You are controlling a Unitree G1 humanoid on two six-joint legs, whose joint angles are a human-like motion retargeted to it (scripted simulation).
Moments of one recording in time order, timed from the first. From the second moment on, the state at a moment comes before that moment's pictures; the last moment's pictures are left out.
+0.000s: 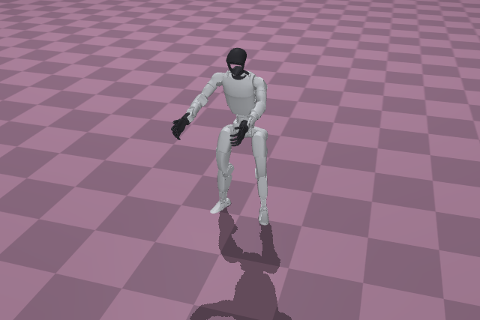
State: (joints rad) left arm -1.26 0.47 -0.68 0.98 -0.93 -0.10 0.31; right arm -1.14 -0.55 0.41 0.98 1.10 0.01 -0.29; waist 0.03 -0.06 0.26; left_leg 0.04 0.06 0.35 -0.09 -0.04 -0.21; right_leg 0.00 -0.23 -0.36 0.02 0.03 0.24
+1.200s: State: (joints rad) left arm -0.78 1.12 -0.80 -0.03 0.73 -0.42 0.85; right arm -0.85 -1.16 0.86 -0.07 -0.73 -0.38 -0.82; waist 0.00 -0.04 0.17; left_leg 0.05 0.09 0.45 -0.02 -0.11 -0.22; right_leg -0.03 -0.21 -0.28 0.05 0.00 0.26
